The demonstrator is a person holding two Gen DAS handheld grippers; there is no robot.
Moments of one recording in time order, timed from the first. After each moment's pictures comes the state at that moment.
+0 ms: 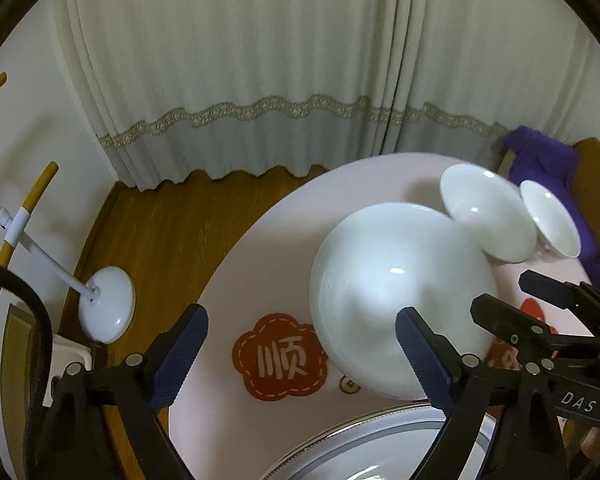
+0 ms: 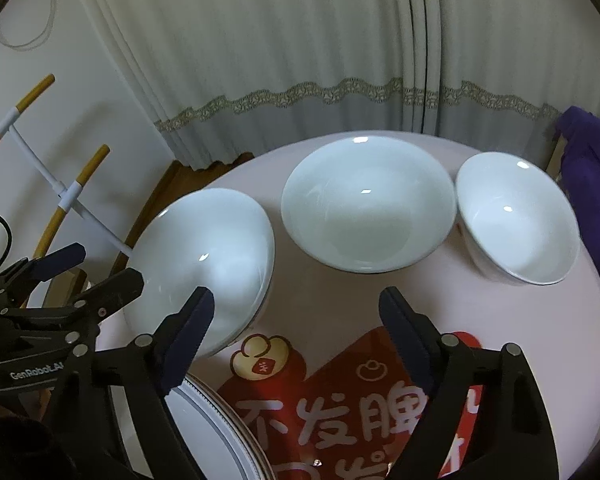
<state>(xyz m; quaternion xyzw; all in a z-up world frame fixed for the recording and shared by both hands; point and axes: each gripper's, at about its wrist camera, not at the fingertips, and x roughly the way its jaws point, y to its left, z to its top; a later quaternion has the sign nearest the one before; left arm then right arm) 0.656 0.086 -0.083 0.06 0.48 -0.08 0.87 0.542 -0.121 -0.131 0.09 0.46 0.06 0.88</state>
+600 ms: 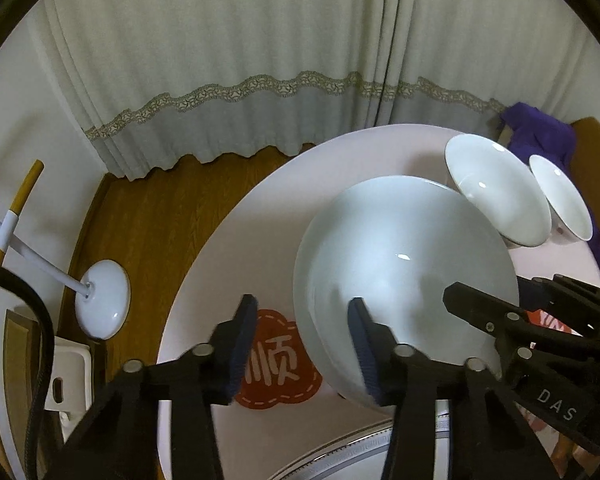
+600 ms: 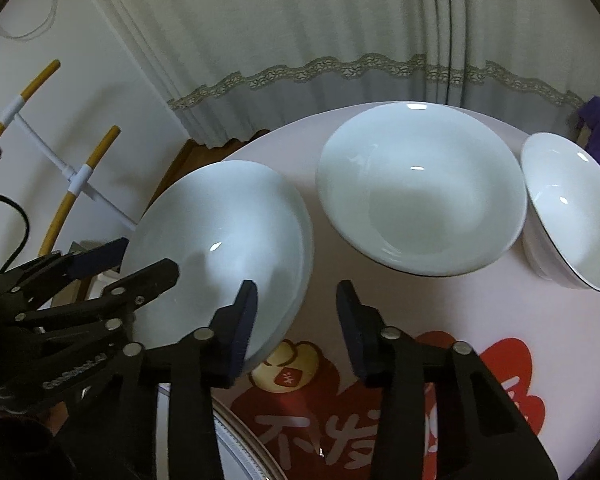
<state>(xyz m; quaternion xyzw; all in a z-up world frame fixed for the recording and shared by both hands) 0.678 0.078 -0.094 0.08 0.50 -0.10 0.85 0.565 -0.108 -0.151 0.10 0.49 0.10 0.86</state>
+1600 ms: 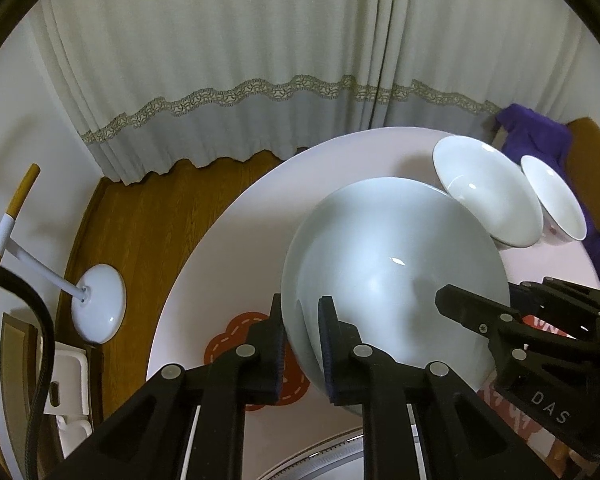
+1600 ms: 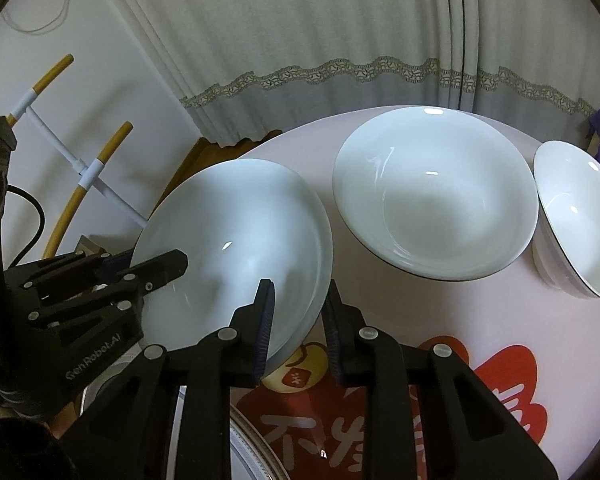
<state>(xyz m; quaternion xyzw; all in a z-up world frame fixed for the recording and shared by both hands) 0.680 0.075 -0.095 0.08 0.50 -0.10 0.86 0.561 -0.106 -0.152 0.10 0.49 0.12 0.86</state>
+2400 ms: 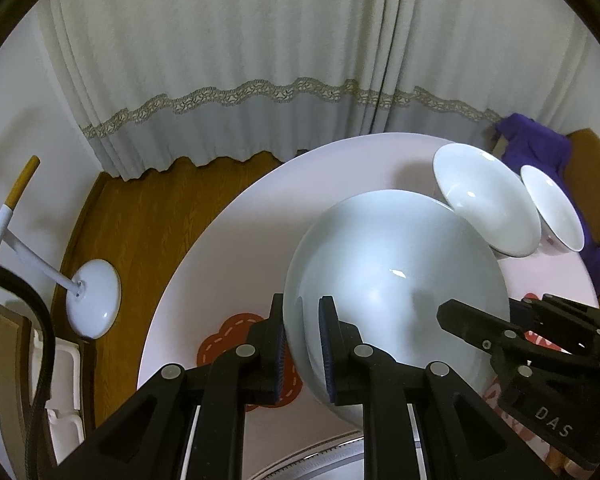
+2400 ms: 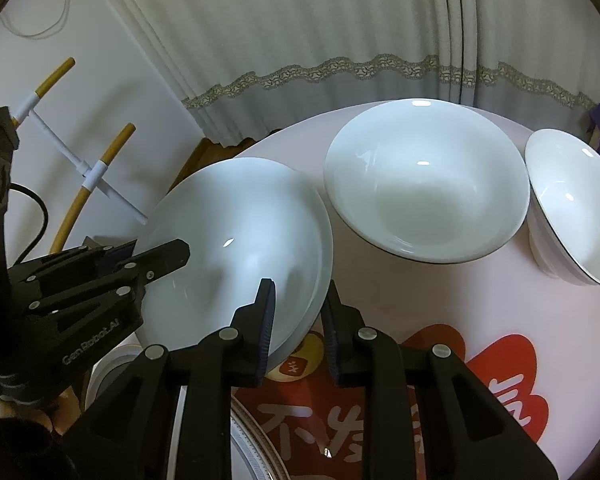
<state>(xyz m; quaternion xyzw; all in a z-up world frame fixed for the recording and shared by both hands) 0.683 0.078 -0.094 0.06 0.50 -0.10 0.86 0.554 -0.110 -0.152 0.11 0.49 0.13 0.86</state>
